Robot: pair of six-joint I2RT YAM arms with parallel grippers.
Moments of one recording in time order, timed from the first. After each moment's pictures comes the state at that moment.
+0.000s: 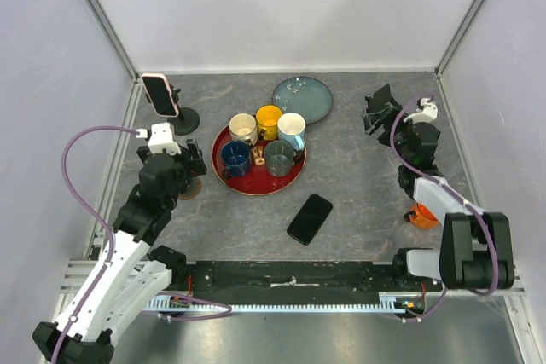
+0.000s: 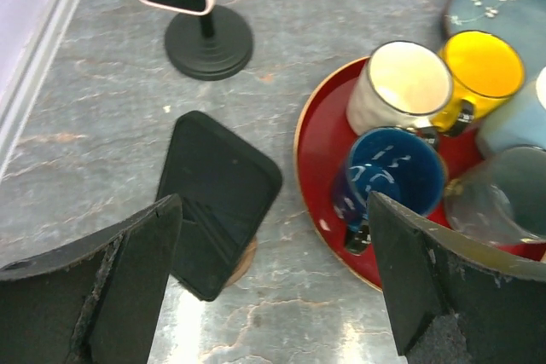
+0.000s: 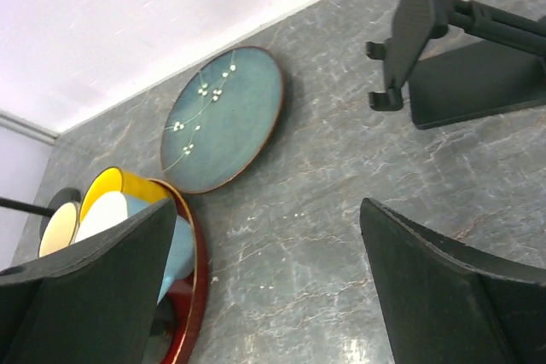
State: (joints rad) left arm -0.38 0.63 0.66 -0.34 -0.42 -0.25; right arm -0.03 1.33 0.58 0.57 -0.19 0.59
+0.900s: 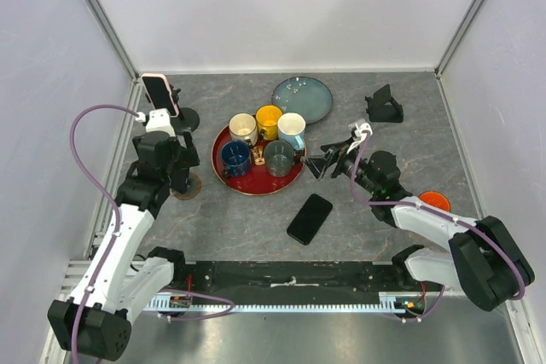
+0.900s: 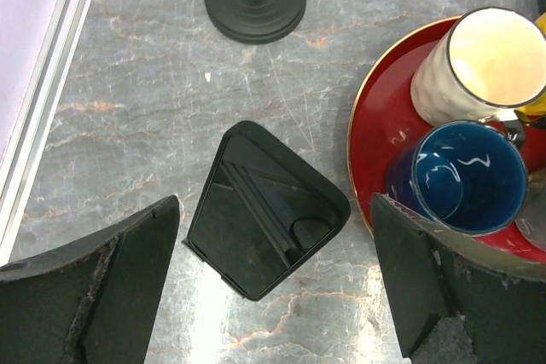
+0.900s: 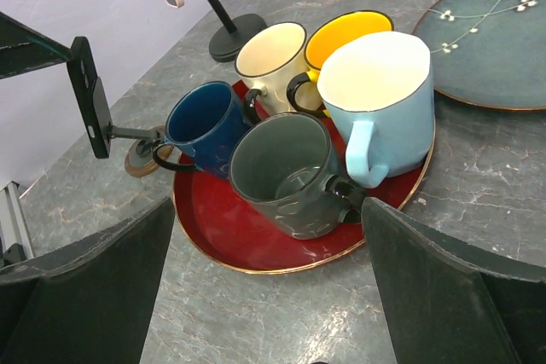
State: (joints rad) left arm -0.18 0.84 0.78 -0.43 -0.31 -0.18; right arm 0.47 1.20 0.40 0.78 -0.32 0.42
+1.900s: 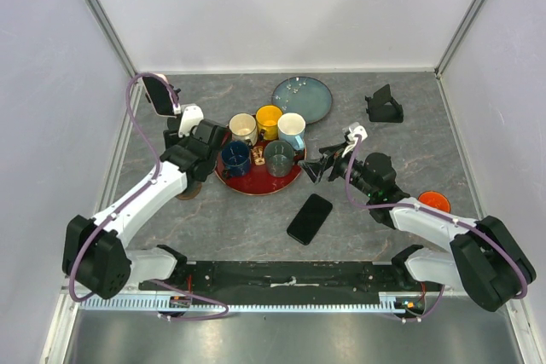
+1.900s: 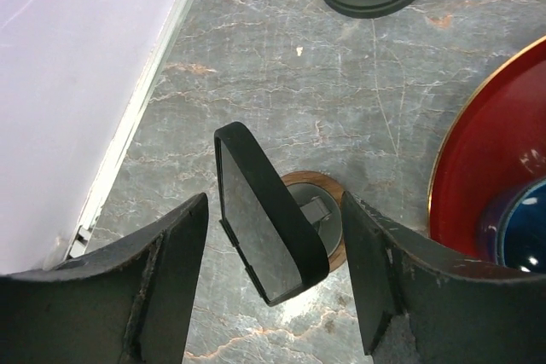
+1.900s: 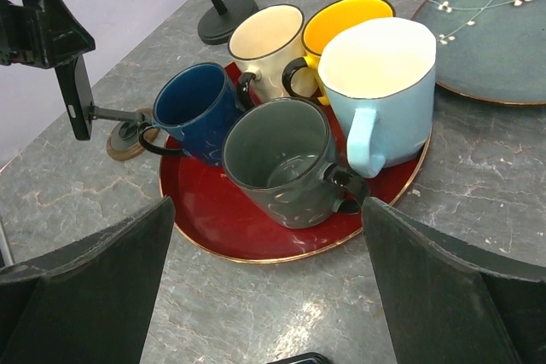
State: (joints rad) left arm -0.48 1.25 0.94 -0.61 -0.93 -0.43; right arm 0.53 1.20 0.40 0.74 -0.27 0.34
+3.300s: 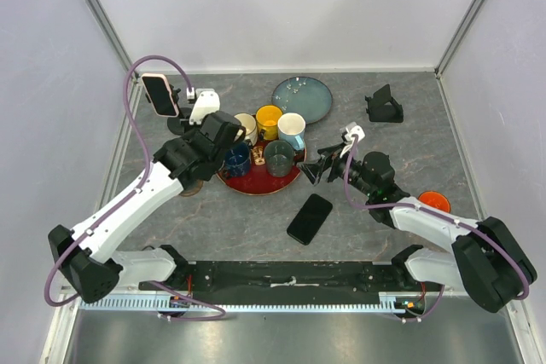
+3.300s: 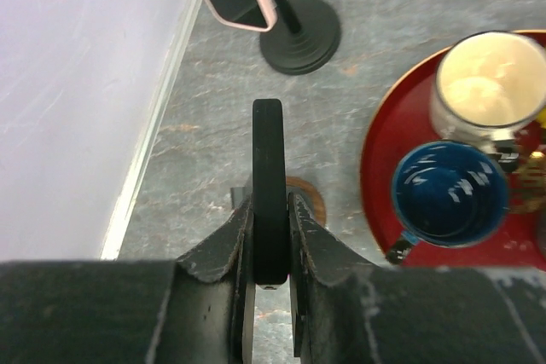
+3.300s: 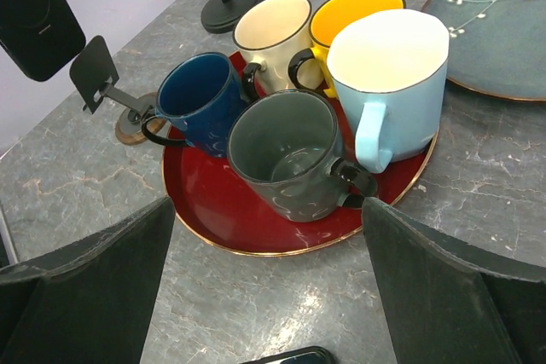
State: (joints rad) left arm -0.68 1.22 1.20 -0.83 -1.00 -0.40; right arm 0.54 1.19 0.41 0.70 -0.27 0.33
